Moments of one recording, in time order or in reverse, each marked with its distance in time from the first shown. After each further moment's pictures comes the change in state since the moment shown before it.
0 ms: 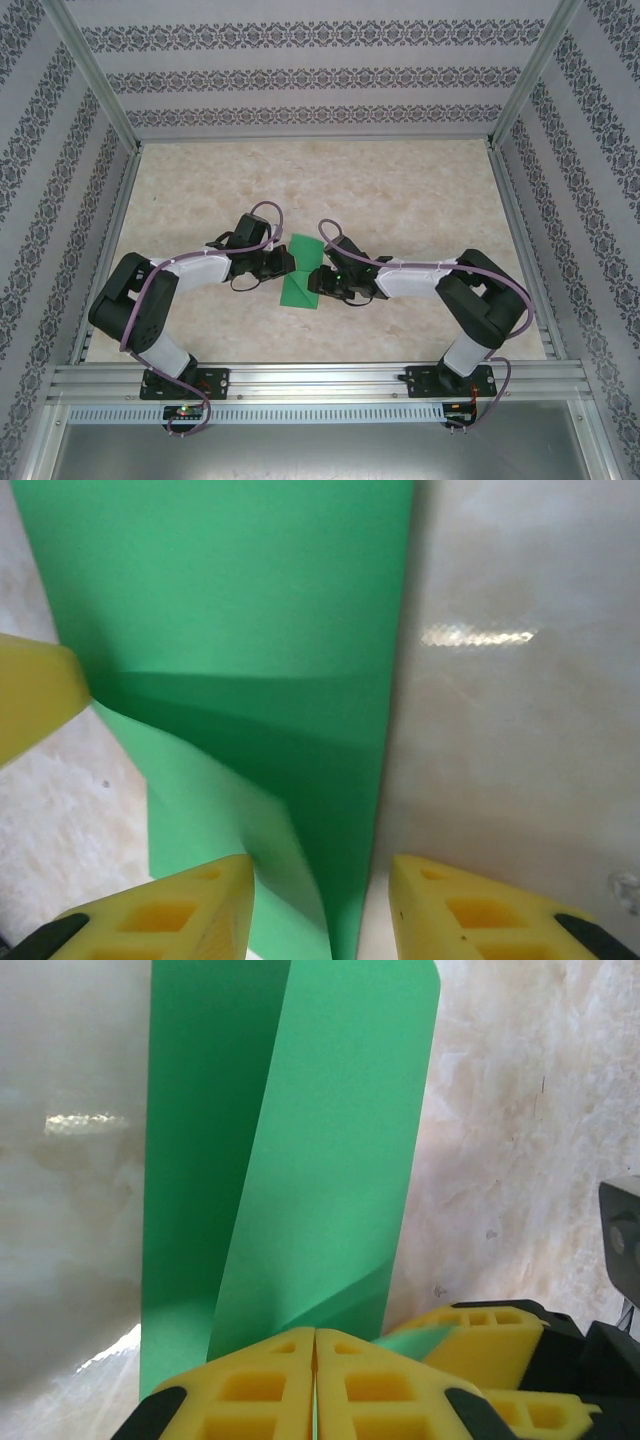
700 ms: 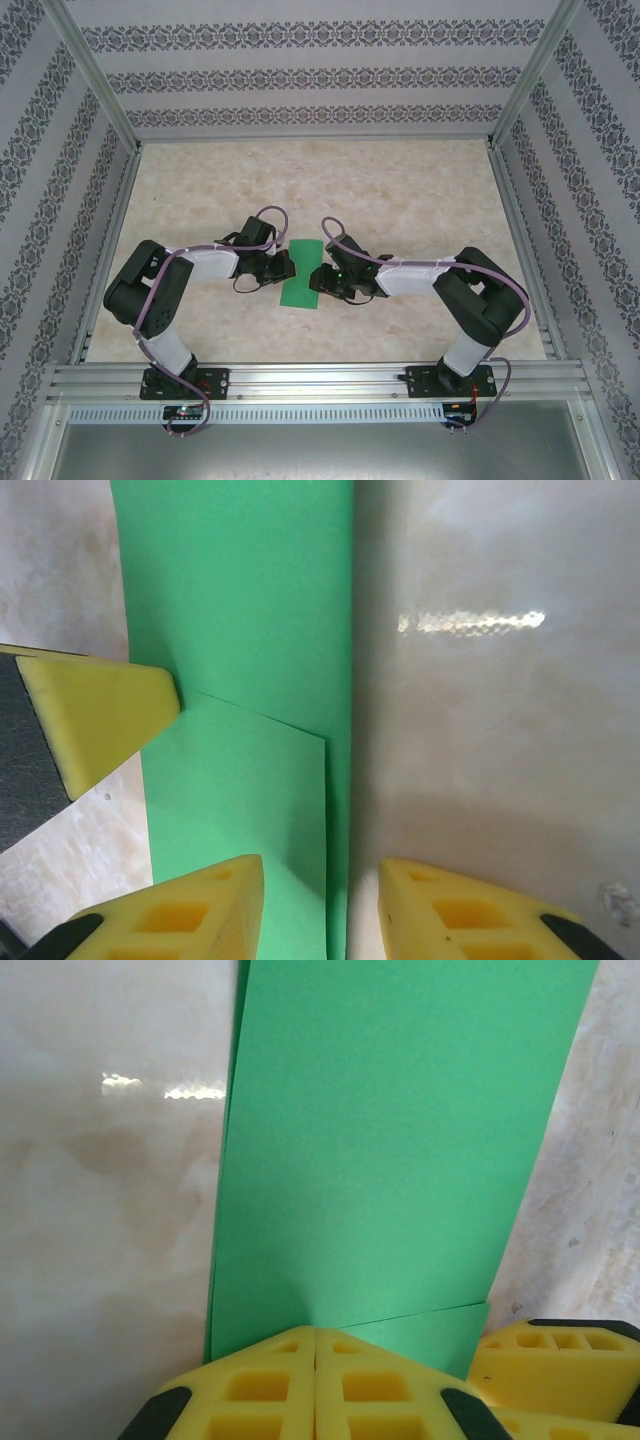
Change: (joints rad) left arm 0.000 0.111 0.028 -0.019 -0.001 0.013; right arm -0.020 0.014 0.001 0.015 -0.036 0.045
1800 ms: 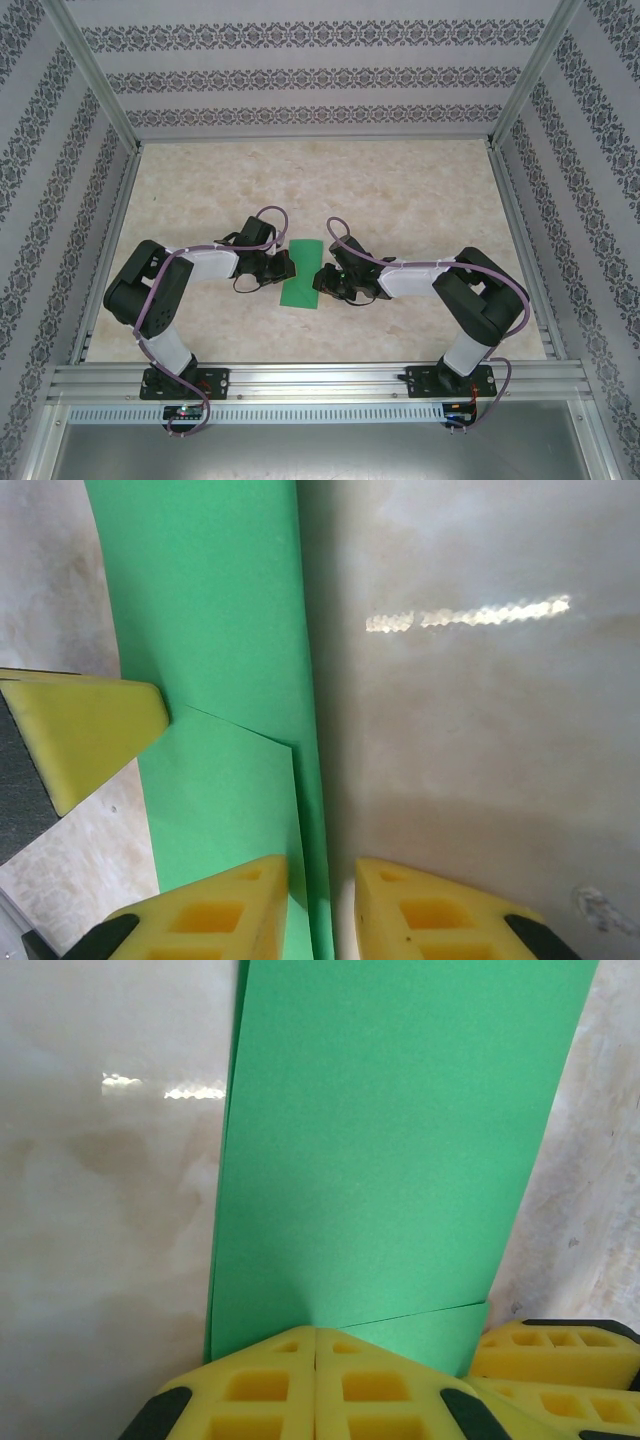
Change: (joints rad) left arm 0.000 0.000 0.000 0.000 0.000 0.000; right arm -0.013 -0.002 -0.040 0.065 -0.016 0.055
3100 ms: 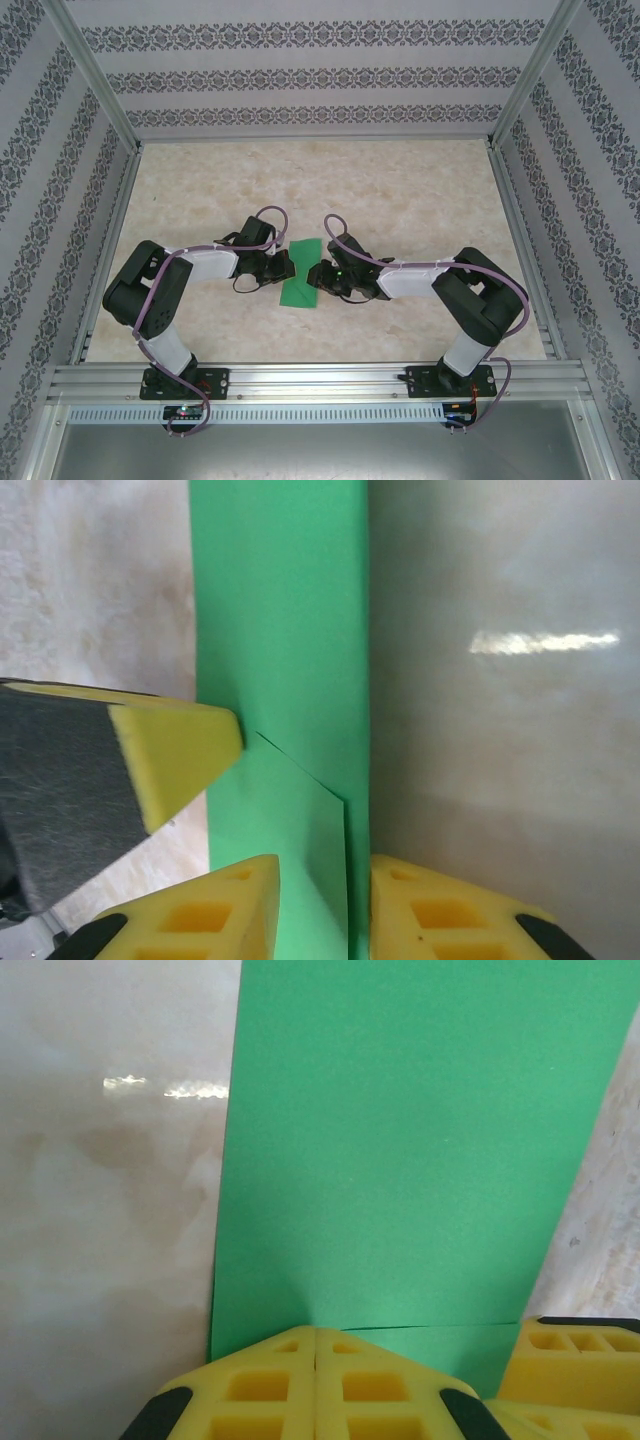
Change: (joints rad) left arm 0.000 -0.006 0.000 -0.009 -0.004 0.000; right arm 0.008 0.000 0.001 0.098 0.012 0.000
